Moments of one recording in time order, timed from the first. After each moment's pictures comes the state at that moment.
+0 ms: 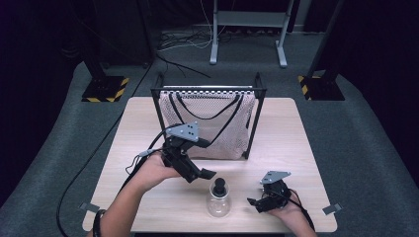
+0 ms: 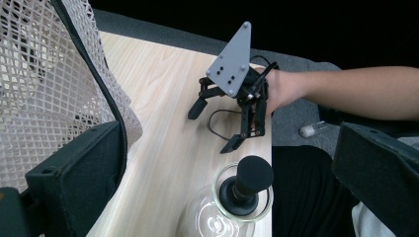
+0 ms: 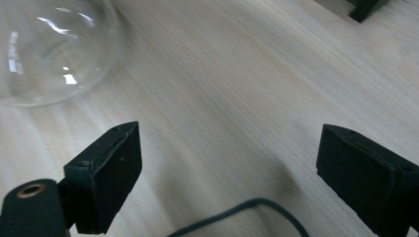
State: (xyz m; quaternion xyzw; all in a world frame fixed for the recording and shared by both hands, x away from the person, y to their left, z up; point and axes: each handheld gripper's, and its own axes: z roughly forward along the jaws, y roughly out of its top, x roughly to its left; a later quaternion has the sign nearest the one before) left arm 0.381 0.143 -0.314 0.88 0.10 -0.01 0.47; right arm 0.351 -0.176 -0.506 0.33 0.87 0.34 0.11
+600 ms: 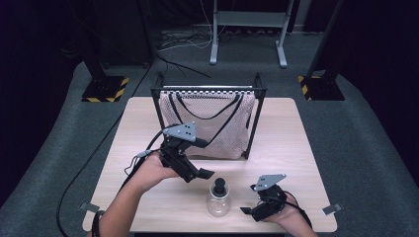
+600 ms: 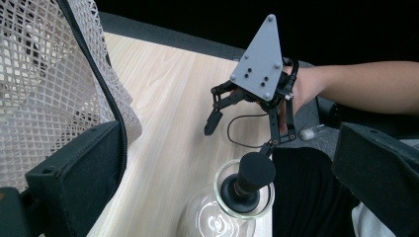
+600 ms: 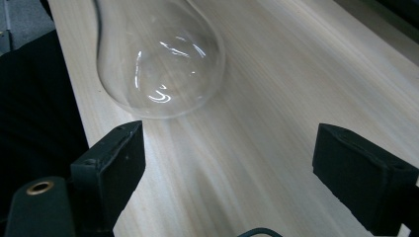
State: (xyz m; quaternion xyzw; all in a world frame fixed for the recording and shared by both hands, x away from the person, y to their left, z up) left arm 0.382 0.148 -0.317 0.87 0.10 -0.01 0.48; right arm 0.331 -0.154 -0.484 0.25 0.90 0.36 0.06
